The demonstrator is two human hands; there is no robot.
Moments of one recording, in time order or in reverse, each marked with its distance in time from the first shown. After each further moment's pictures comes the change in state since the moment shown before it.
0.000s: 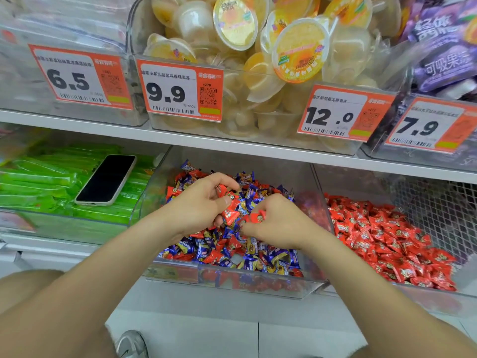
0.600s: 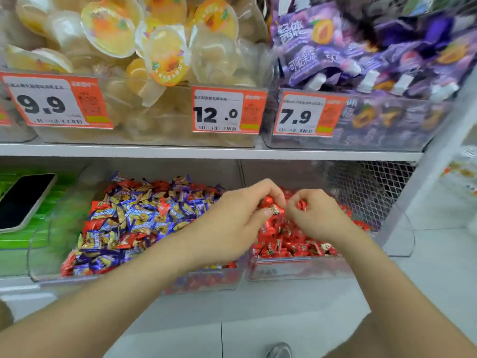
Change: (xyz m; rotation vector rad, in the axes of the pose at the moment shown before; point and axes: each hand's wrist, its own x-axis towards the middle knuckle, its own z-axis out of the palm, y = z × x) left_hand -0.018 0.109 0.136 0.291 -0.224 0.574; right_hand -0.092 0.128 -0.100 0.024 0.406 0.260
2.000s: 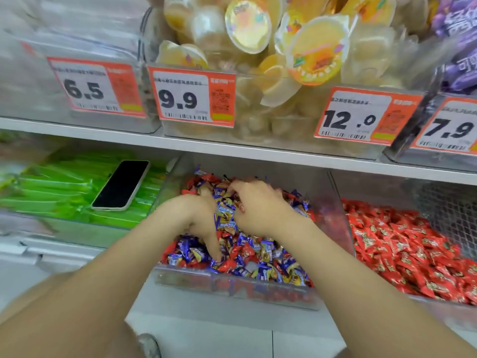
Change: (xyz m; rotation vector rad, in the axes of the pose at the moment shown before) left_hand -0.059 -0.135 -0.120 0.500 -0.446 -1.030; right_hand 0.031 -0.195 0.150 -0.348 -0.293 -0.504
